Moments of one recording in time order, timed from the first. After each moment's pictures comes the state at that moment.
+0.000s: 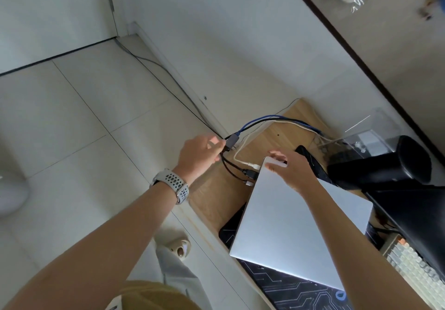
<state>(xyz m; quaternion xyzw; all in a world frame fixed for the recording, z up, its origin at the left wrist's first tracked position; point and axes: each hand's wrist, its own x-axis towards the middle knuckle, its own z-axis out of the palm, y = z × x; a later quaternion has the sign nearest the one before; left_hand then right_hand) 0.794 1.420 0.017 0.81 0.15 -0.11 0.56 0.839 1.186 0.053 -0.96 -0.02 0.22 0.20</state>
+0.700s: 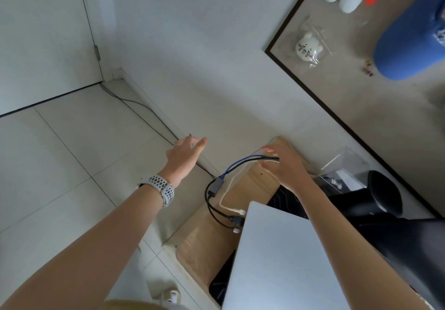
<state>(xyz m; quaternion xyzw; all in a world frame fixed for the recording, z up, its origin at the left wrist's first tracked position) 0.887 1.451 0.036 0.77 0.20 -0.13 0.60 0.923 1.210 0.111 -0.97 -0.09 0.12 0.18</state>
